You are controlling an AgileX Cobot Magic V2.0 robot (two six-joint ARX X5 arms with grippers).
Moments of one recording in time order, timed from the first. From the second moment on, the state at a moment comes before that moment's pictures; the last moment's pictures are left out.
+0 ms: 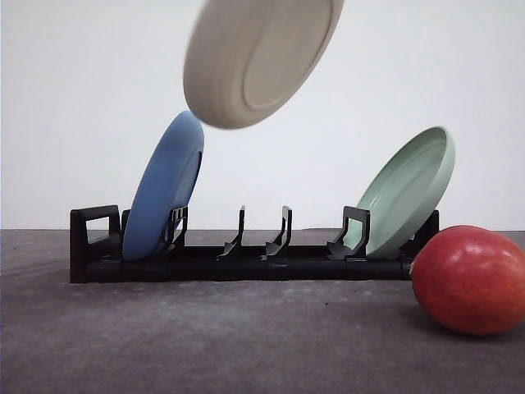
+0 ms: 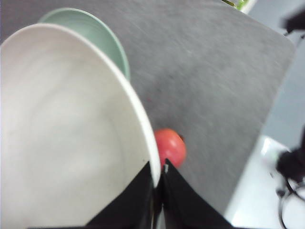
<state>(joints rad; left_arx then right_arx) -0.94 1.42 1.58 -0.83 0.13 -0.05 0.05 0.55 1.00 -0.85 -0.63 0.04</state>
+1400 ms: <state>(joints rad) -1.41 1.66 0.93 -0.48 -0.47 -0.29 0.14 0.55 1.00 -0.85 -0.63 0.06</state>
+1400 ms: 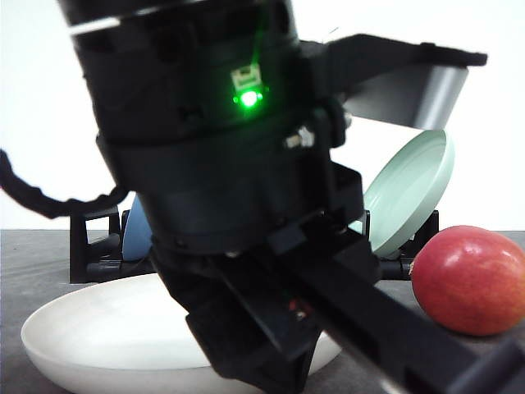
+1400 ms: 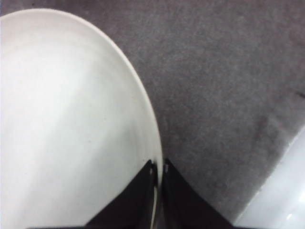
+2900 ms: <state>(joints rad) -1.41 0.42 0.94 -1.02 -0.41 -0.46 0.27 1.08 1.00 -0.99 -0.42 0.05</state>
